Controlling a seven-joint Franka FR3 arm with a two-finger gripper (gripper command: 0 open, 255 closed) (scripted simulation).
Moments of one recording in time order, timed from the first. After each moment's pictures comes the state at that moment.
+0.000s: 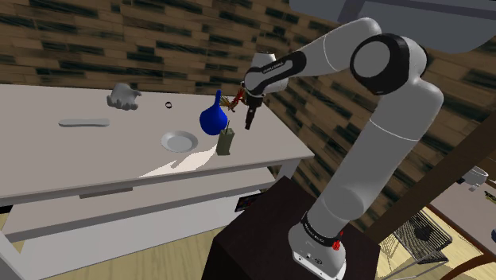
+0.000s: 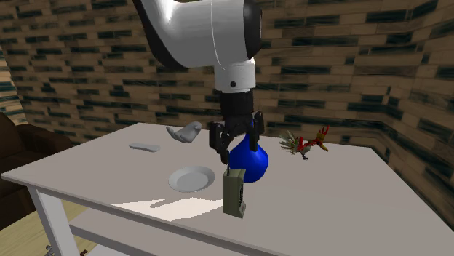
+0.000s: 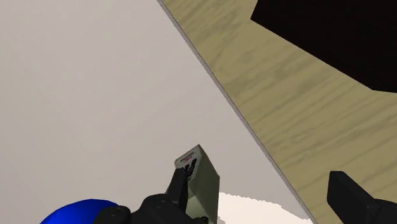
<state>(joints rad) -0.01 0.05 -0.29 -2.22 -0.09 2.26 -0.77</state>
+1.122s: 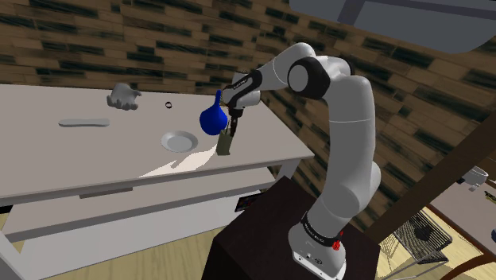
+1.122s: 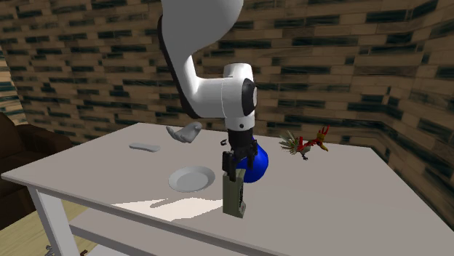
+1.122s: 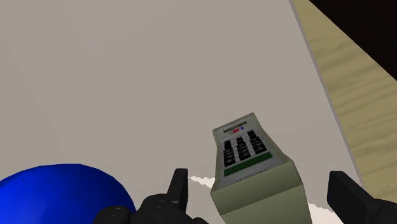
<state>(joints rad) -0.10 0.56 -0.21 -1.83 0.07 2.37 -1.06</state>
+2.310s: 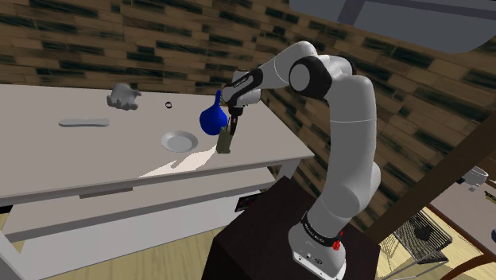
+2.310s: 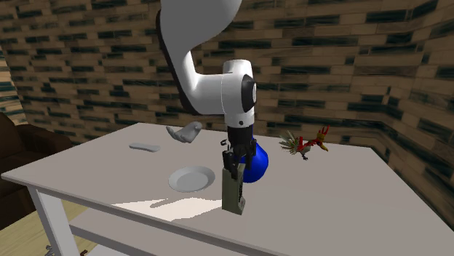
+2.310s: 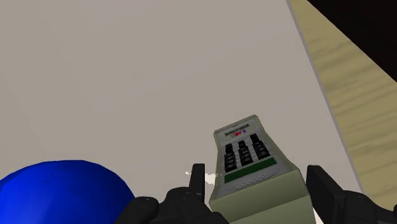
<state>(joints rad) -0.09 0.54 -0.22 -1.83 0.07 2.36 -1.05</state>
